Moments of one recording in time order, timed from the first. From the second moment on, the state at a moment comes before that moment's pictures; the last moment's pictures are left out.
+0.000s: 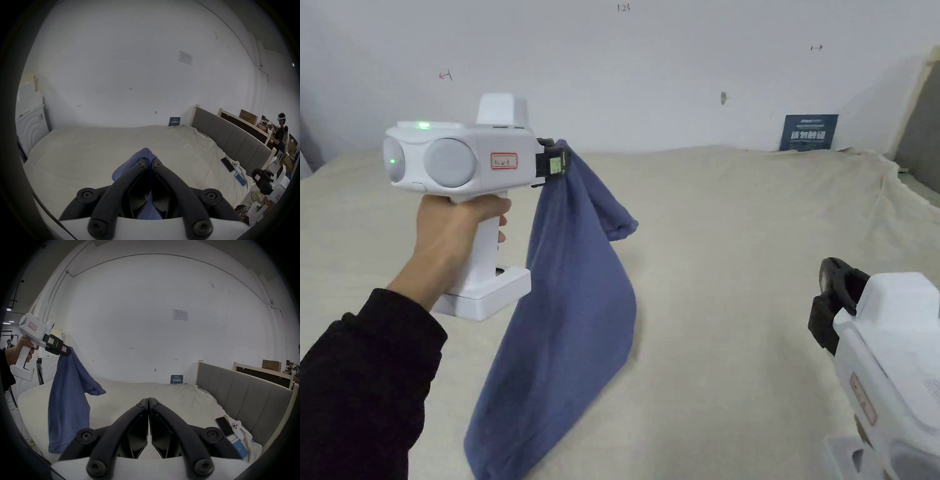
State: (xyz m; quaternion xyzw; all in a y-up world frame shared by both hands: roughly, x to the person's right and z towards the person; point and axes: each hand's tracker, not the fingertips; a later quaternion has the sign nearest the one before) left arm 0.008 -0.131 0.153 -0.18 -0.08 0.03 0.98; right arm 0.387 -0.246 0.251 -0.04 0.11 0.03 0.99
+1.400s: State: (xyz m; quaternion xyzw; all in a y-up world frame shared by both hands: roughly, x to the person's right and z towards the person) left arm 0.146 -0.384 0.155 -0.44 -0.15 0.06 0.88; right arm 0.426 -0.277 0.257 -0.09 0.07 0.03 0.99
